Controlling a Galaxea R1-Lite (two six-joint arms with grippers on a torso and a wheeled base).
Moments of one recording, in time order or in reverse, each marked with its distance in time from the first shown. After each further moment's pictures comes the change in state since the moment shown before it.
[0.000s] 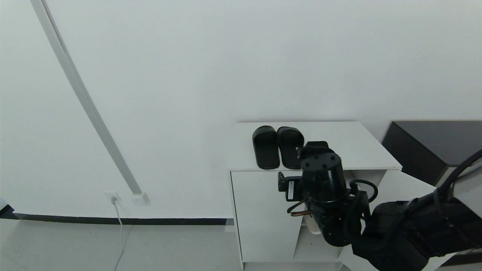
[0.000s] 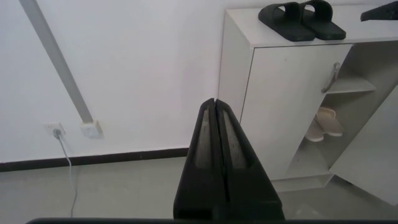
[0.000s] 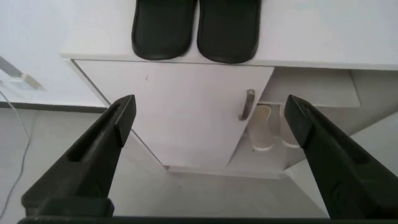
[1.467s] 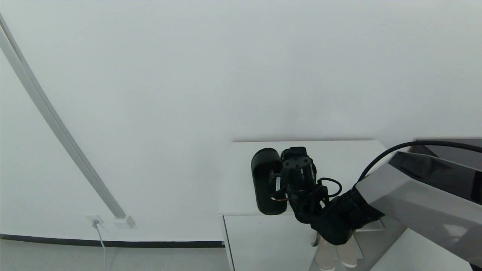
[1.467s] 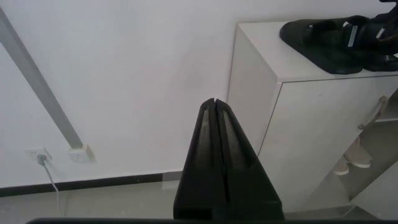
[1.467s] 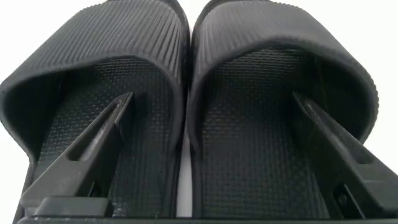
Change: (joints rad) left arm 0.000 0.000 0.000 0.000 0.002 0.000; right arm -0.126 0.333 -0.253 -0.125 0.072 -0.057
